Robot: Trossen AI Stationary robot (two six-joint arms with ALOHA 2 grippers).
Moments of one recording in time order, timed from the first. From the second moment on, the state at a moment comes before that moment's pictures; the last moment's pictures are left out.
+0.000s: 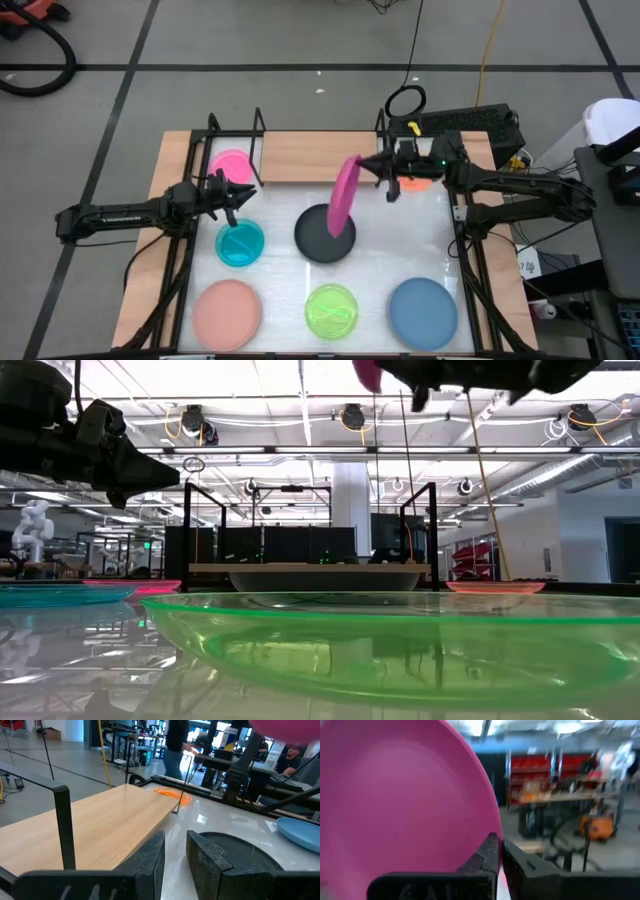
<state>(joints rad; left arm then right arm) 0.19 0.29 0.01 0.21 -0.13 -0.19 -0.35 1.09 0.69 0.56 -0.30 0.10</state>
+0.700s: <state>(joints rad) 0.19 0.29 0.01 0.21 -0.13 -0.19 -0.57 1.76 1.32 0.22 -0.27 0.26</state>
